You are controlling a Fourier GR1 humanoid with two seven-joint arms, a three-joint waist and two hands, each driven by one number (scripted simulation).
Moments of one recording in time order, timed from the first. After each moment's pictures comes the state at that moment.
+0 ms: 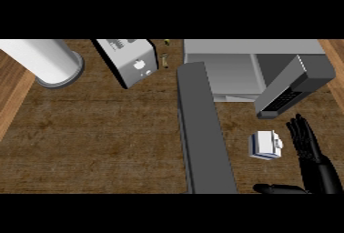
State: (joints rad) left arm 0.53 0.03 0.26 -2.37 0.29 -0.23 -0.02; right arm 0.21 -0.08 -0.11 -1.70 0.06 0.14 -0.34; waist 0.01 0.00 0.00
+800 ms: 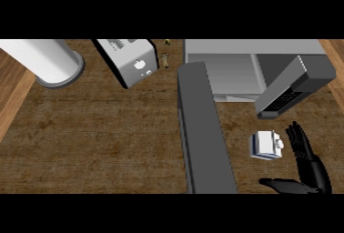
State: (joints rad) left arm 0.54 0.00 0.34 -2.35 0.34 -0.32 -0.03; right arm 0.04 -0.17 -0.23 -1.11 0.08 0.18 -0.70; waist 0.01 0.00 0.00
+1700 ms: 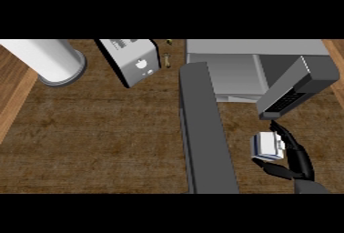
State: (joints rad) left arm 0.57 0.01 0.33 -2.36 0.35 -0.31 -0.01; right arm -0.27 -0.24 -0.28 -0.48 0.16 0.09 -1.00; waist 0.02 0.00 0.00
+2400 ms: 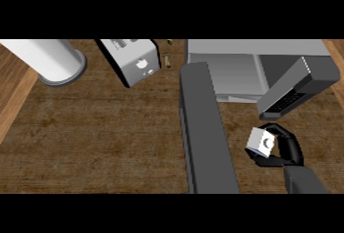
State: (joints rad) left arm 0.59 0.01 0.36 -2.35 0.38 -0.36 -0.06; right arm -0.39 -0.23 -0.29 -0.38 0.18 0.05 -1.08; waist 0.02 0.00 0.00
